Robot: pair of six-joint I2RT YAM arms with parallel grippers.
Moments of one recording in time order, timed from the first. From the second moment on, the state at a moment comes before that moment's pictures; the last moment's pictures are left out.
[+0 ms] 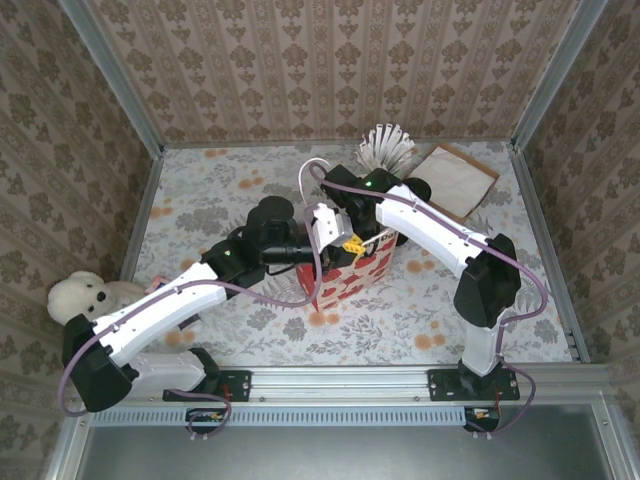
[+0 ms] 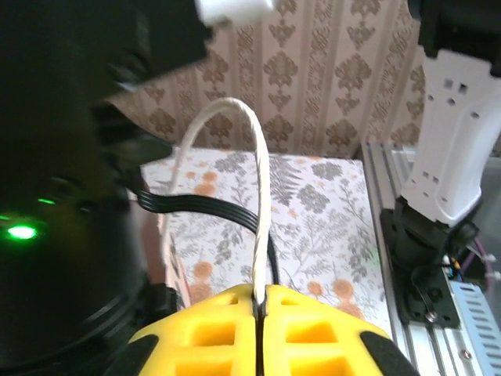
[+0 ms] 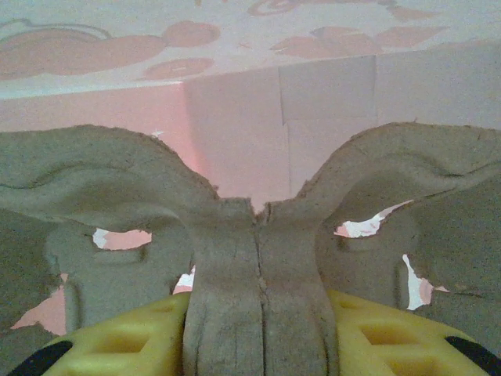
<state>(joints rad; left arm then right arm) -0.93 1.20 1.05 -0.15 0.56 0.18 0.70 1.87 1.77 -1.29 -0.22 0.35</state>
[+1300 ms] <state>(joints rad) -0.76 1.00 1.00 -0.15 0.61 0.15 0.70 1.82 1.61 -1.12 -0.27 0.47</state>
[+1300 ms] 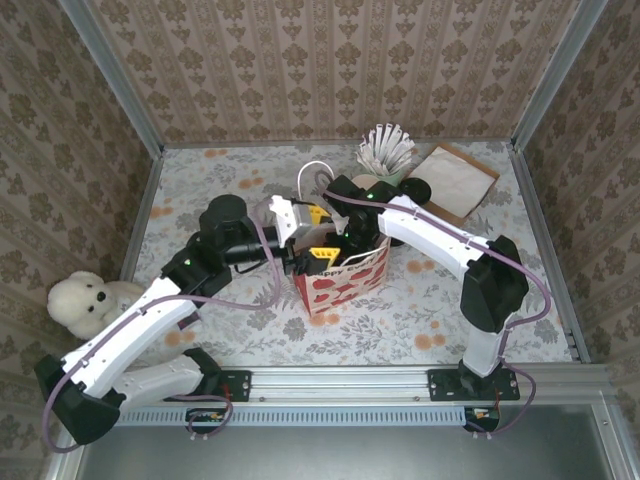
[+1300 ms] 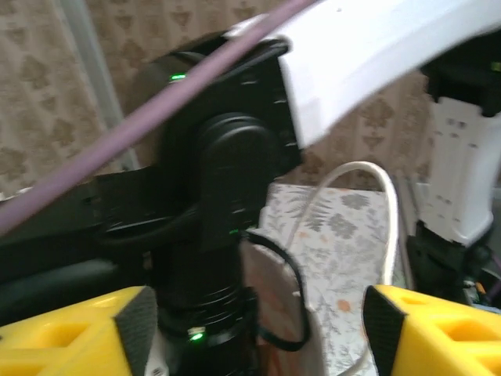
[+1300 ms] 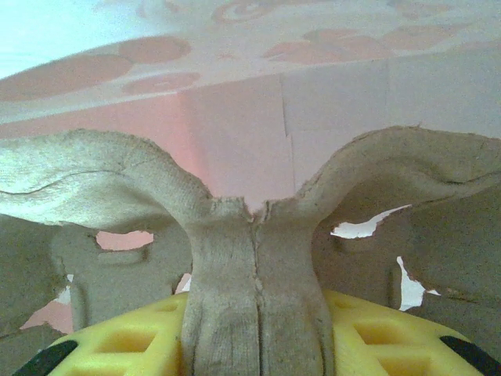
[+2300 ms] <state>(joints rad) -0.49 1.26 1.24 -0.44 0.29 -0.24 0.72 1.82 1.59 -1.07 -0.16 0.42</state>
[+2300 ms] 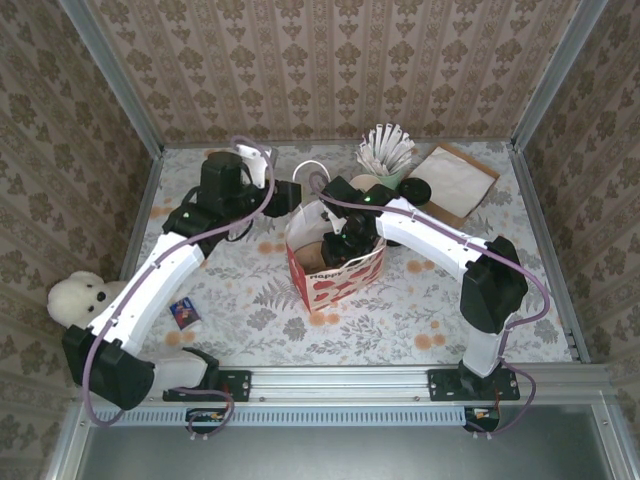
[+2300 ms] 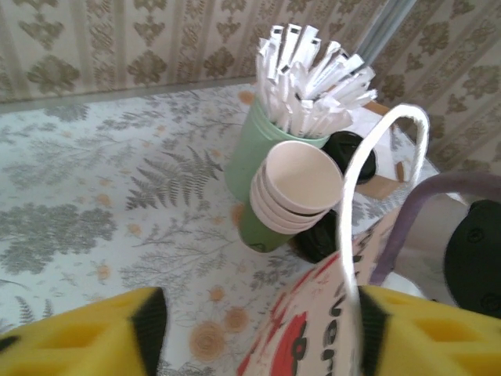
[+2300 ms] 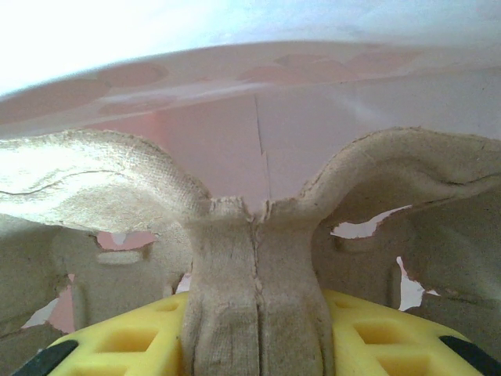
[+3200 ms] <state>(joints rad) -0.47 1.33 1.29 -0.44 0.37 -0.33 0.75 1.81 1.54 -1.01 -0.05 0.39</state>
